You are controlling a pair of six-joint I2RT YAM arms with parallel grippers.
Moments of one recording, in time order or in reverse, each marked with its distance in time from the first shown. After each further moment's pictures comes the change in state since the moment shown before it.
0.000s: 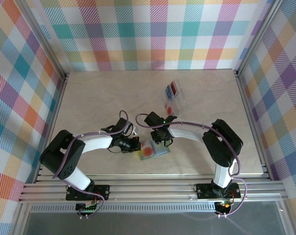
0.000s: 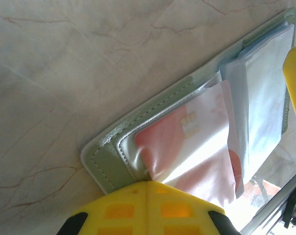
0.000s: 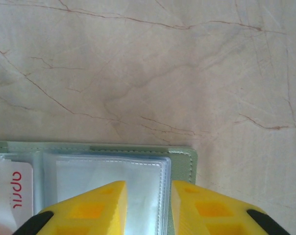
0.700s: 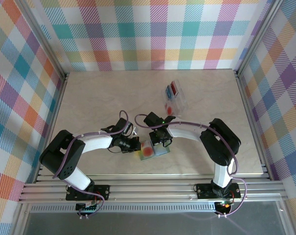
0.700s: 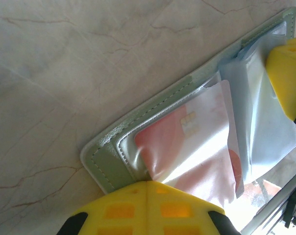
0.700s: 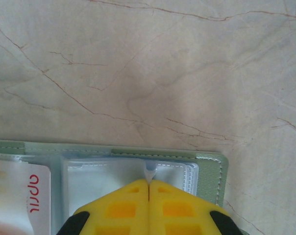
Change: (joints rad) left arm 0.000 -0.001 0.000 0.000 -0.001 0.003; right arm 0.000 0.022 0.001 0.024 -0.058 0.001
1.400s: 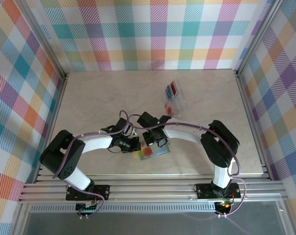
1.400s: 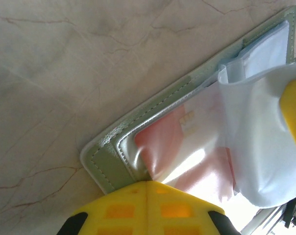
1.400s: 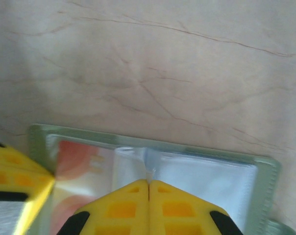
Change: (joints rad) left arm 0.000 0.001 0.000 0.000 0.000 0.000; right arm 0.069 -0.002 0.093 -0.026 -0.051 -0.013
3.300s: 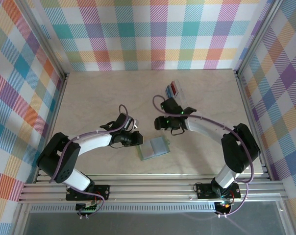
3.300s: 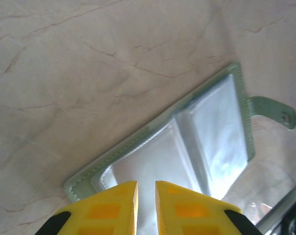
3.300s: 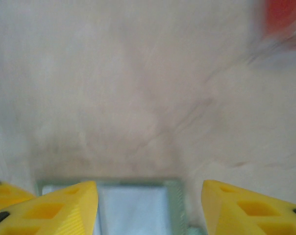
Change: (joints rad) left arm -0.007 -0.045 0.066 -0.026 -0.093 0.008; right arm -0.299 -0.198 -0.108 0.115 -0.098 0.065
